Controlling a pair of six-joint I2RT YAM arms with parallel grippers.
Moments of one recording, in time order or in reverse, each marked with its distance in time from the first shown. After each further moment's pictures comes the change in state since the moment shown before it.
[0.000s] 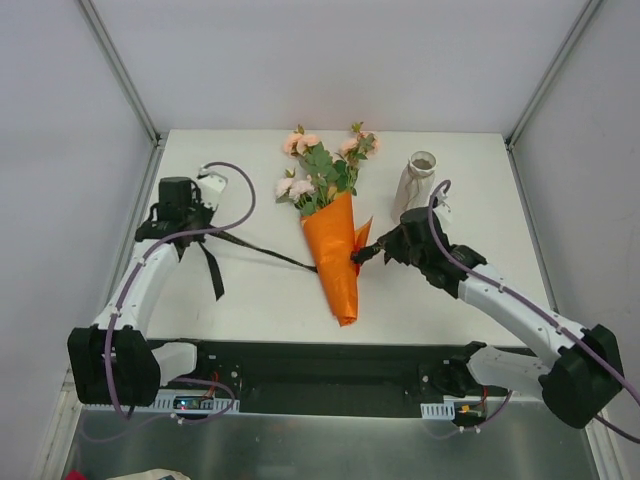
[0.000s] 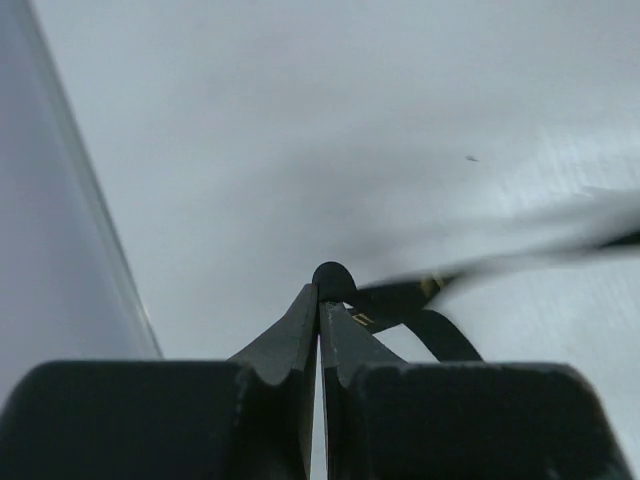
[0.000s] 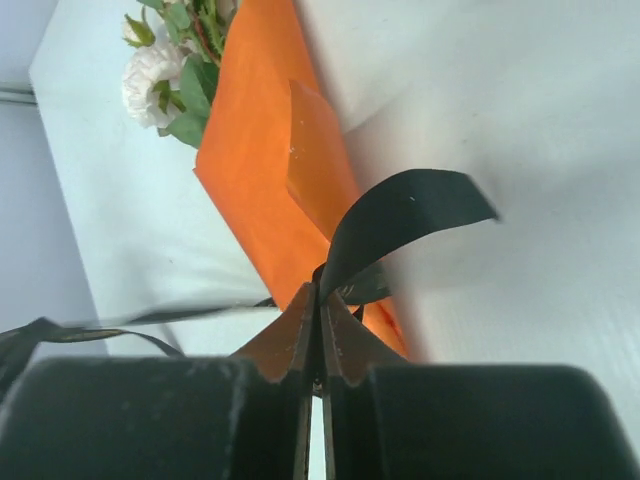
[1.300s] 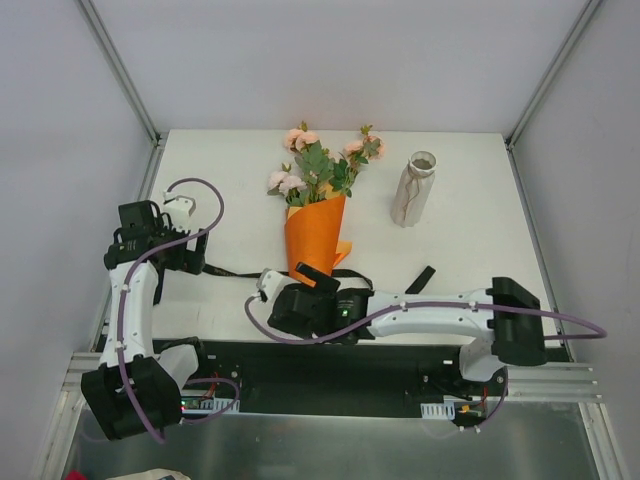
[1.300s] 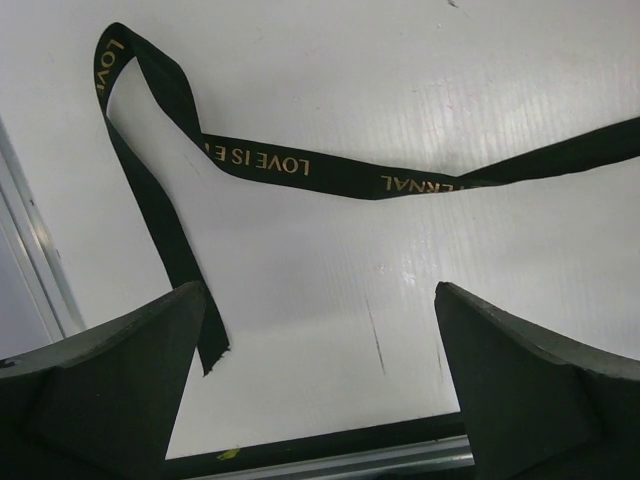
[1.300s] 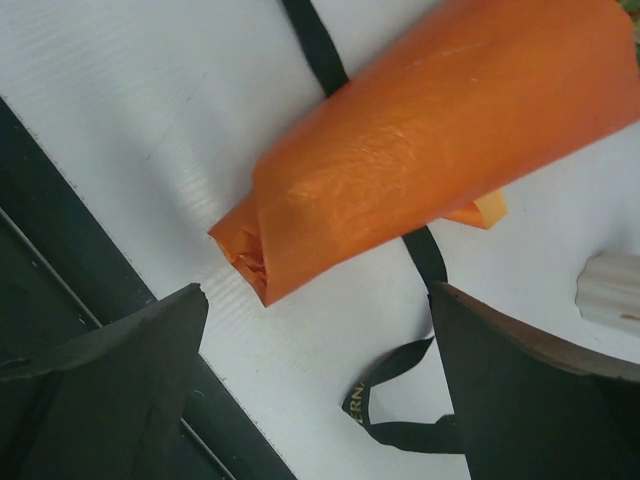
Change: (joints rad) left arm 0.372 -0.179 -0.054 -0.269 0.243 -0.016; right arm 0.789 0.391 0.392 -0.246 0.322 -1.094
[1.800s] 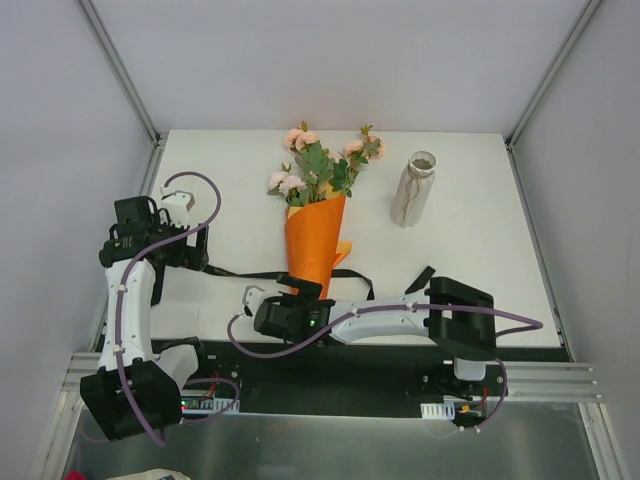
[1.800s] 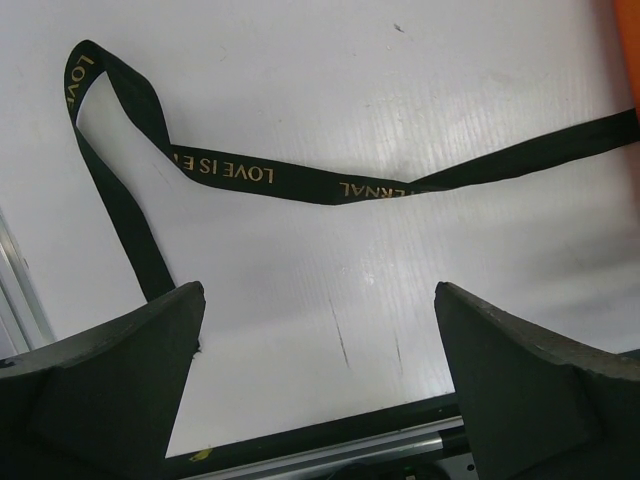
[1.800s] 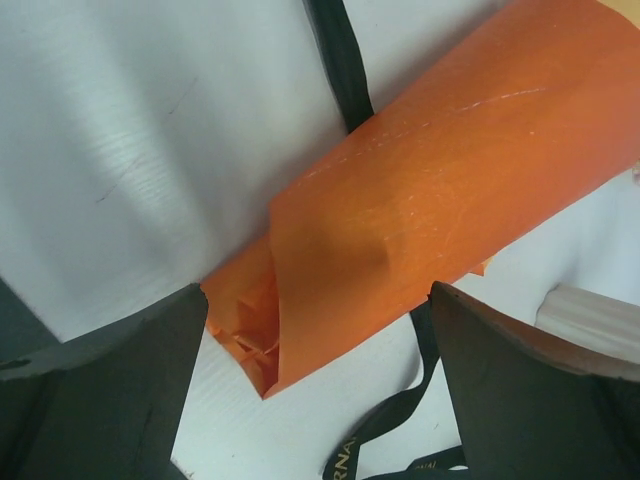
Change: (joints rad) left arm 0.000 -0.001 0.070 -0.082 0.076 -0.053; right arm 0.019 0.275 0.027 0.140 0.080 -0.164
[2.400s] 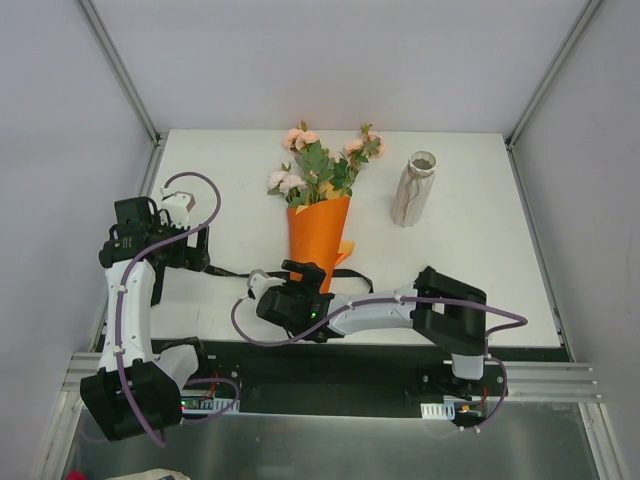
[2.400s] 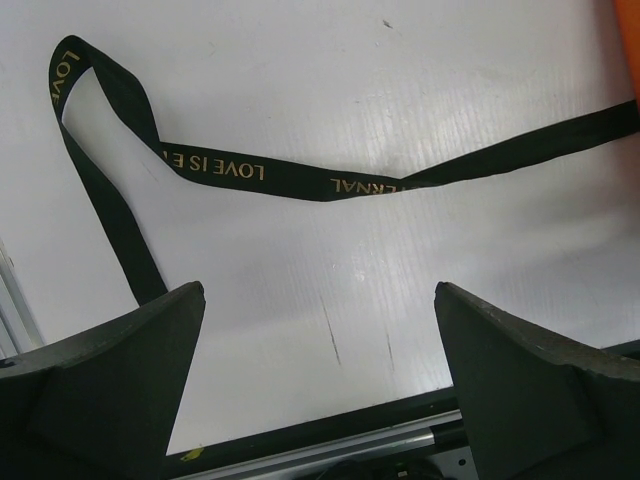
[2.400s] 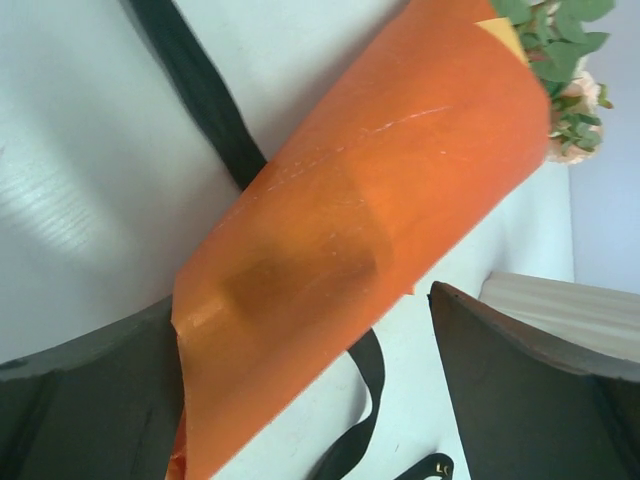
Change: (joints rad) left arm 0.000 -0.004 0.000 -0.015 0.014 -0.011; right arm -0.073 0.076 -0.043 0.212 0.168 -0.113
